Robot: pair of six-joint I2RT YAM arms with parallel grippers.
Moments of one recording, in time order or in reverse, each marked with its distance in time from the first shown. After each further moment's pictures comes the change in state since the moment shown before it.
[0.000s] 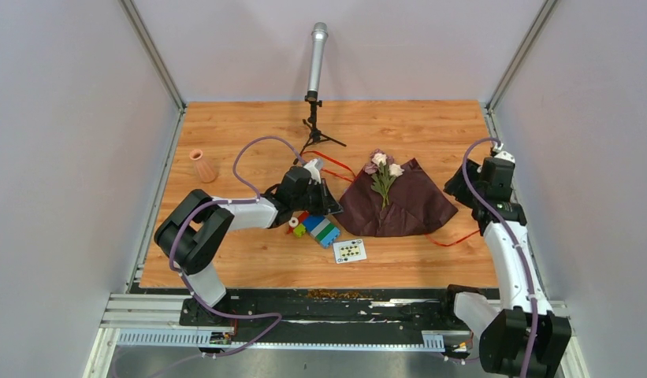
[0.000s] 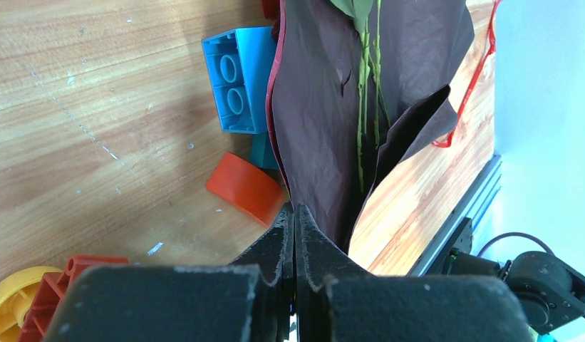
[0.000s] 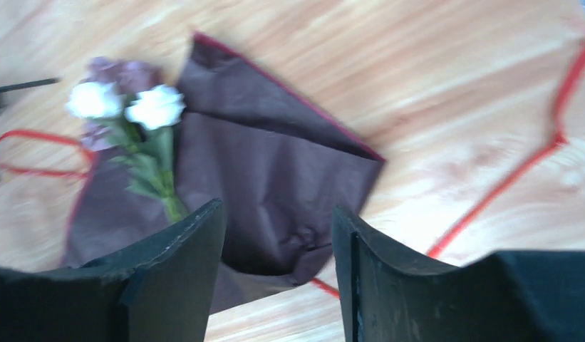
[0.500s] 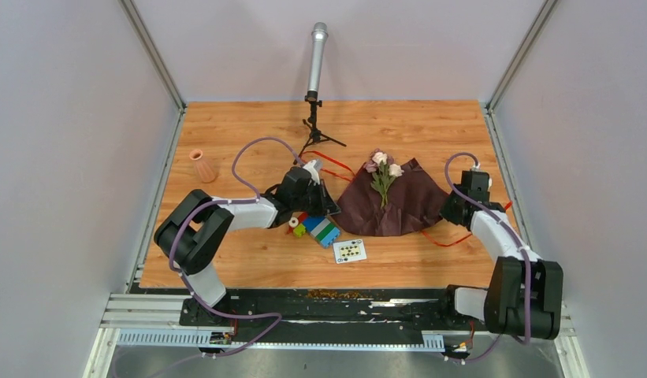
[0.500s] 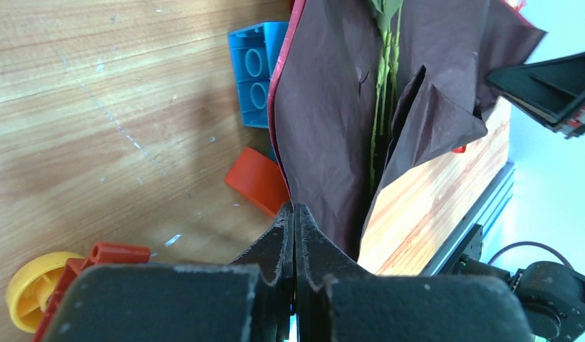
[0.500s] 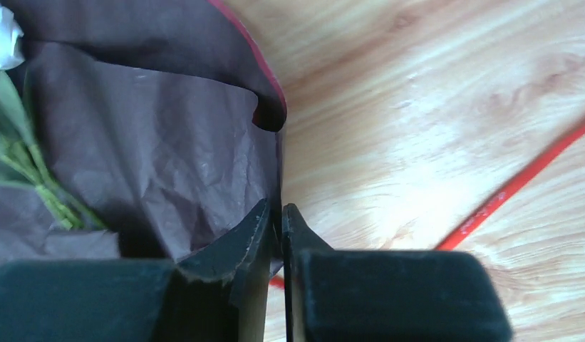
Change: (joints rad) left arm 0.002 -0.003 0.000 -0.044 -0.034 -0.002; right arm 0.059 0.180 -0.148 0.119 -0.025 0.049
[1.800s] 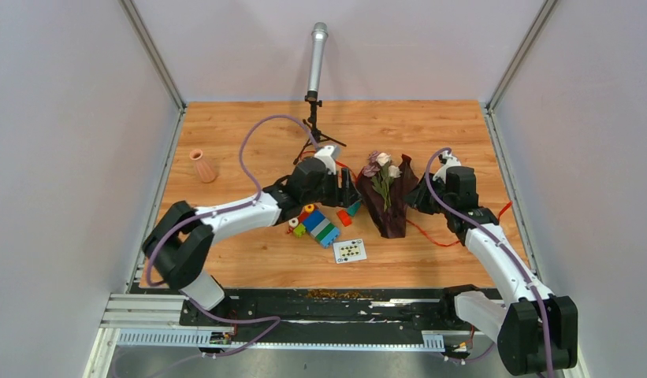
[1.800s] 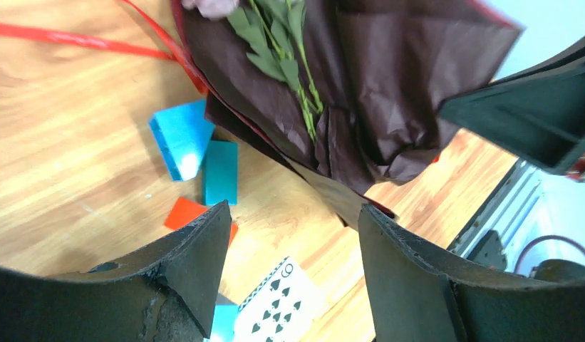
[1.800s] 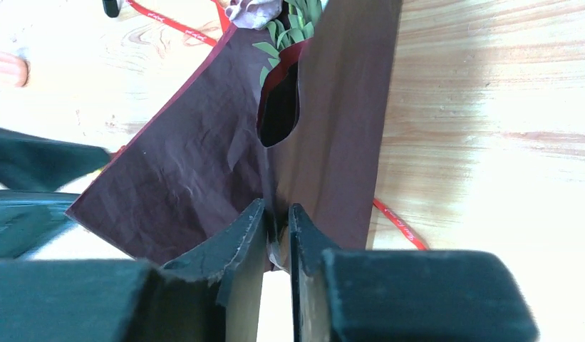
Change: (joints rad) left arm -0.127 -0.047 0.188 -0.147 -0.150 0.170; right arm 0.213 -0.172 -0.002 0.105 -0.282 -0.003
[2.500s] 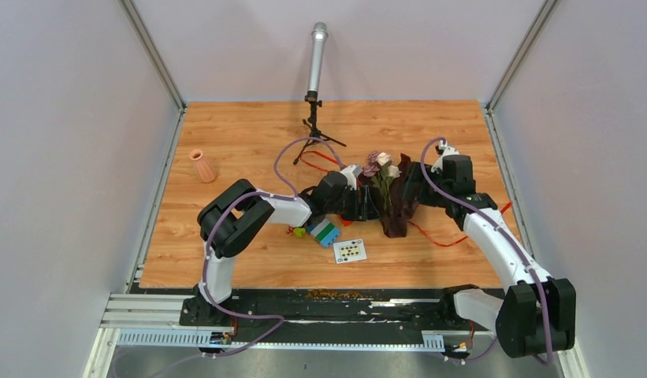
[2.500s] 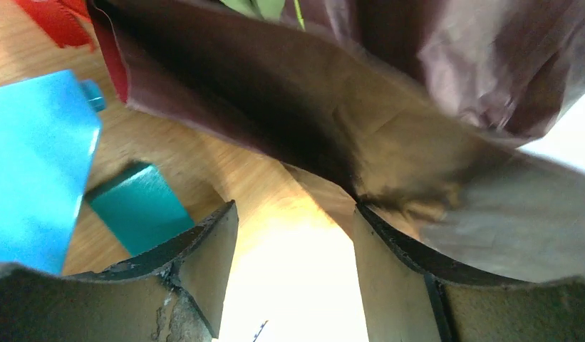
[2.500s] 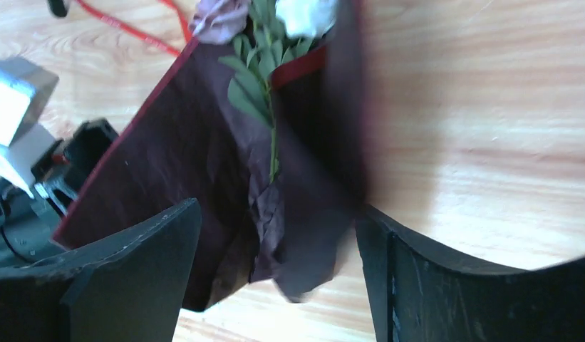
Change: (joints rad) left arm -0.035 0.341 0.048 0.295 0.180 -0.163; right arm 0.031 0.114 0.161 -0.108 0.128 -0.094
